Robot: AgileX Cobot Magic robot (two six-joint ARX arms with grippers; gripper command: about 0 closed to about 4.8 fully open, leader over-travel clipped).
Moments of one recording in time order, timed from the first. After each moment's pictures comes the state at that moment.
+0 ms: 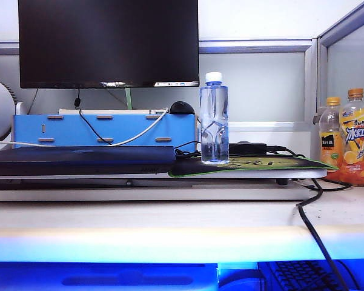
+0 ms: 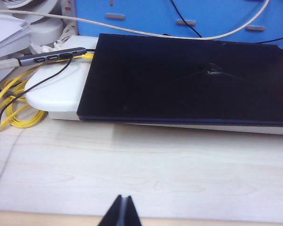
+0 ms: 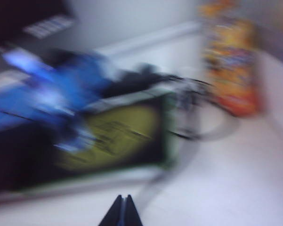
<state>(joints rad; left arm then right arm) 0.05 0.00 0.01 -0.15 0.07 -0.04 0.09 0.01 0.05 0.00 -0.06 0.32</state>
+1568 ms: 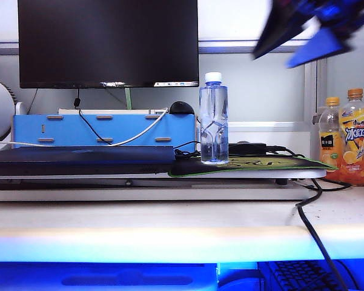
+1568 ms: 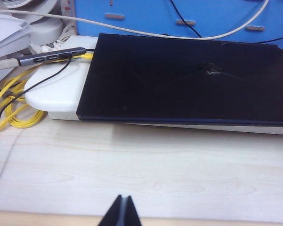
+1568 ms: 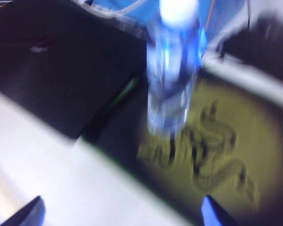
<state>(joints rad) 0.05 0.00 0.01 -0.15 0.07 -0.04 0.34 1.19 0.93 -0.19 -0.25 -0.16</state>
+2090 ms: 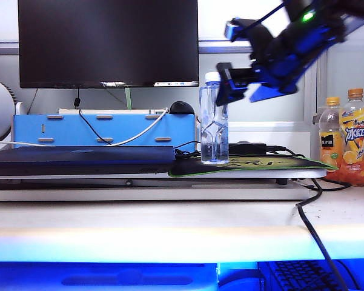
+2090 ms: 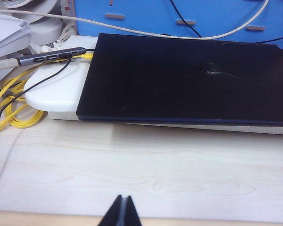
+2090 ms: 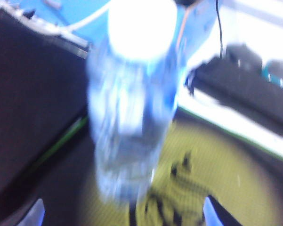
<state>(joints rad) 0.05 0.00 0.01 -0.15 0.07 -0.04 0.39 1.60 1.02 0.25 -0.07 -0.18</state>
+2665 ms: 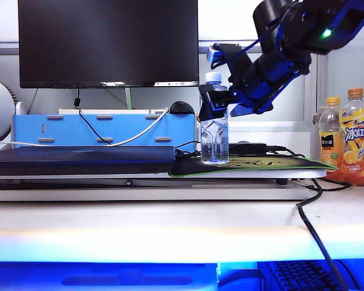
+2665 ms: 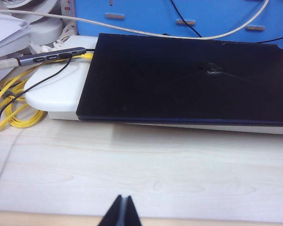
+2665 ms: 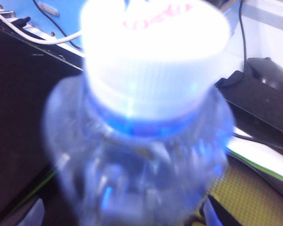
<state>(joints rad) 0.05 0.00 0.01 -0.15 0.07 -0.04 0.39 1.83 1.18 0.33 -0.11 -0.19</state>
